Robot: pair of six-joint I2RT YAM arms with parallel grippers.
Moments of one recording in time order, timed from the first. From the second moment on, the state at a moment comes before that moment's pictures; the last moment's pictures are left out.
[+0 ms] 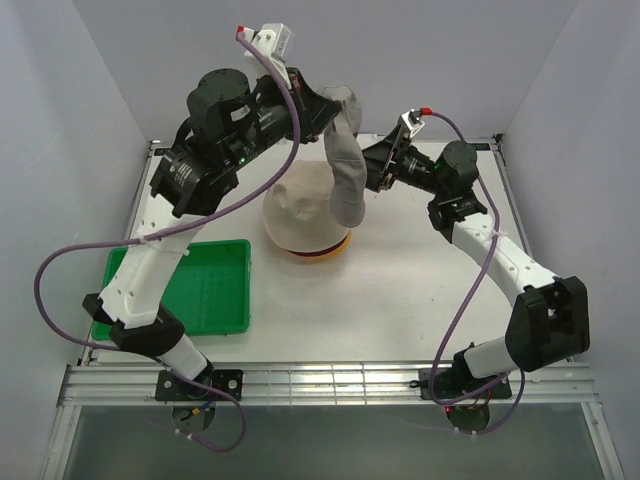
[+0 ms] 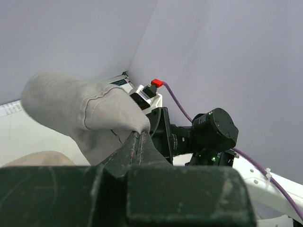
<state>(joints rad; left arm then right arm) -0.75 1.57 2.27 -0.66 -0.01 -0.37 0.37 1.42 1.14 0.50 -0.87 1.29</state>
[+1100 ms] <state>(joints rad) -0.53 1.62 2.21 -0.45 0.35 -0.53 0.37 1.53 1.01 0.92 -0.73 1.66</state>
